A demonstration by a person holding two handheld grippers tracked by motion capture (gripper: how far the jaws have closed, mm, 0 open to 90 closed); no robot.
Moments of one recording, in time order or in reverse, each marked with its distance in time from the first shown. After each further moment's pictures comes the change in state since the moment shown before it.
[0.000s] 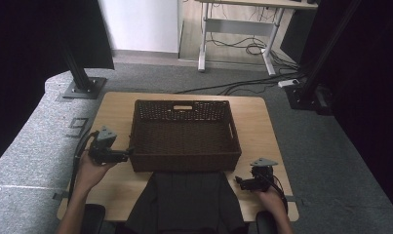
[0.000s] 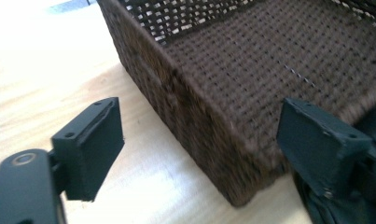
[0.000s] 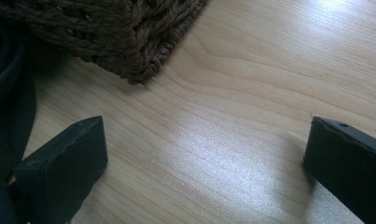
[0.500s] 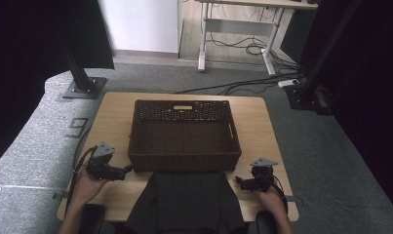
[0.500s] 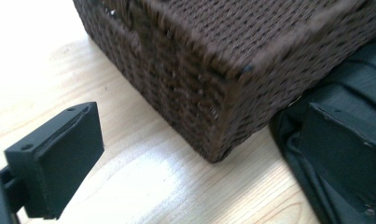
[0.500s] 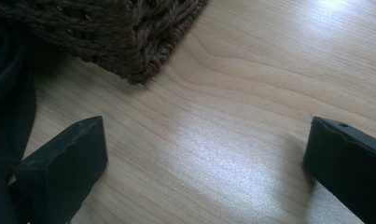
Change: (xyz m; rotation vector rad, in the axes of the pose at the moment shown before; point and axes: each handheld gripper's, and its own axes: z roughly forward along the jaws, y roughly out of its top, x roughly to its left) left arm -0.006 -0.045 0.007 0.009 -0.079 0.029; right arm 0.000 0.000 0.000 0.000 0.000 0.000
